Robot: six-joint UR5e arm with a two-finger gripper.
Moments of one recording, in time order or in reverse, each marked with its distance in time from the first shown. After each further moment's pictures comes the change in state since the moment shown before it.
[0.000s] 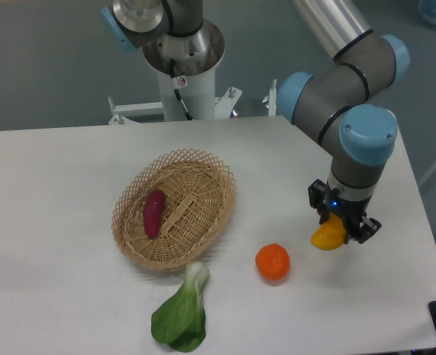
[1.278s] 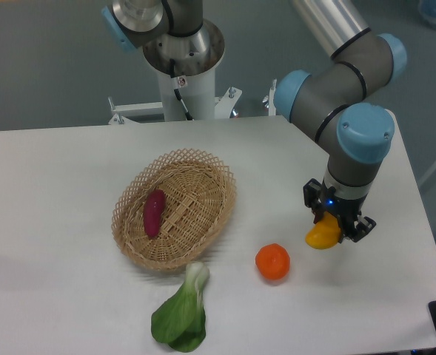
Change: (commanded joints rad) arm -0.006 0.040 -0.070 0.005 -0.043 -0.041
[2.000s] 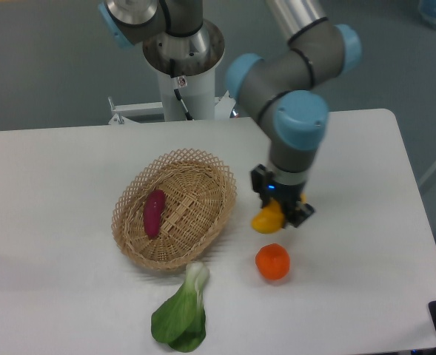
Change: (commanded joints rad) arm -0.176 0.184 -0.255 0.005 -0.002 -0.049
